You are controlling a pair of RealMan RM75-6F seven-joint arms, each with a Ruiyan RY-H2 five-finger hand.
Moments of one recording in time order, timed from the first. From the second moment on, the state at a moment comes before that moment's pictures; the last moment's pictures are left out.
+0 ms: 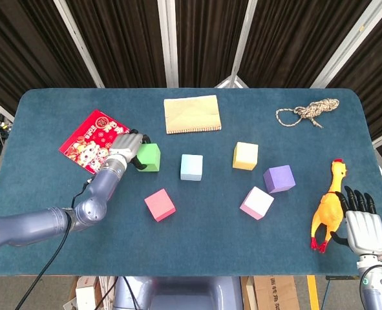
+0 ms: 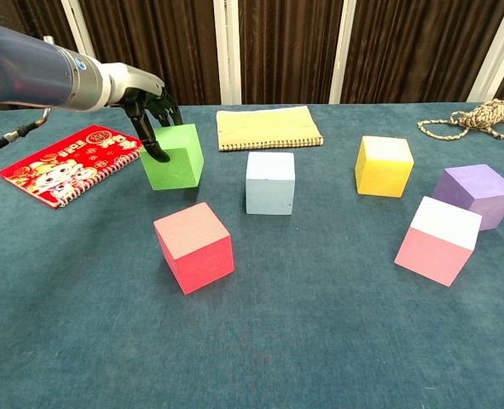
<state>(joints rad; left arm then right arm) -1.21 -1.48 -0.21 -1.35 0.16 0.74 0.62 0.13 -1.16 0.08 -1.67 -1.28 1.35 -0.31</state>
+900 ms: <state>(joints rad) -1.26 -1.61 -0.22 -1.34 0.14 0.89 0.67 0.12 -1.12 0.07 -1.67 -1.31 1.35 -0.20</state>
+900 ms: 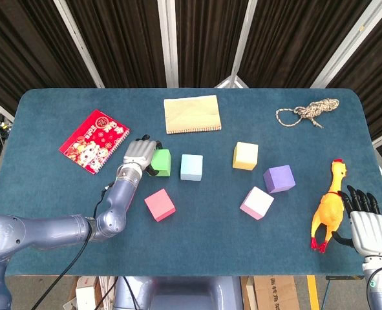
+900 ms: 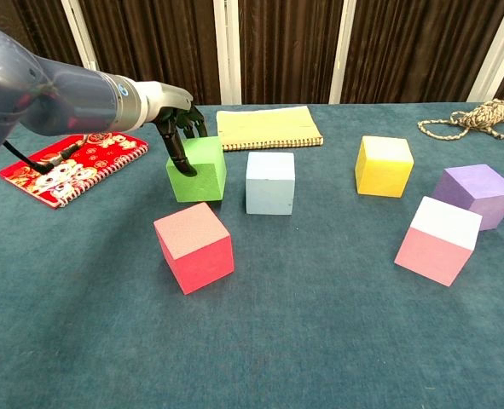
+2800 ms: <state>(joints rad) -1.27 -1.72 -0.30 -1.25 0.12 0.89 0.77 0.12 -1.12 0.08 -1.64 -1.30 1.33 -0.16</state>
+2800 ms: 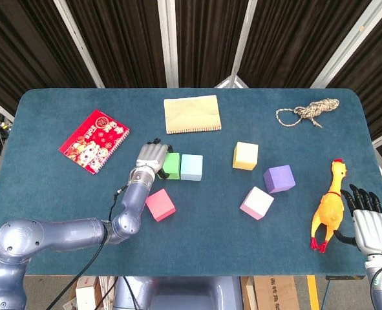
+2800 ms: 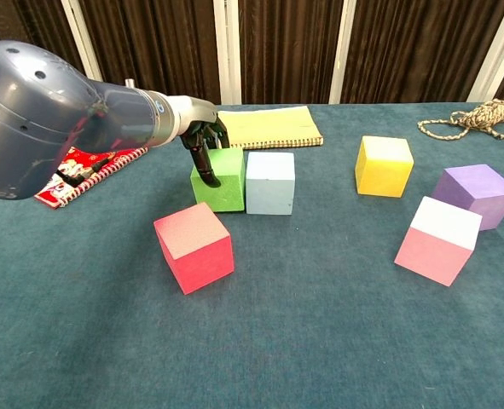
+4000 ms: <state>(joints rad) -1.27 -1.74 -0.33 -1.24 0.11 0.90 0.80 0.12 -1.11 0.08 -1.65 -1.29 1.33 -0.16</state>
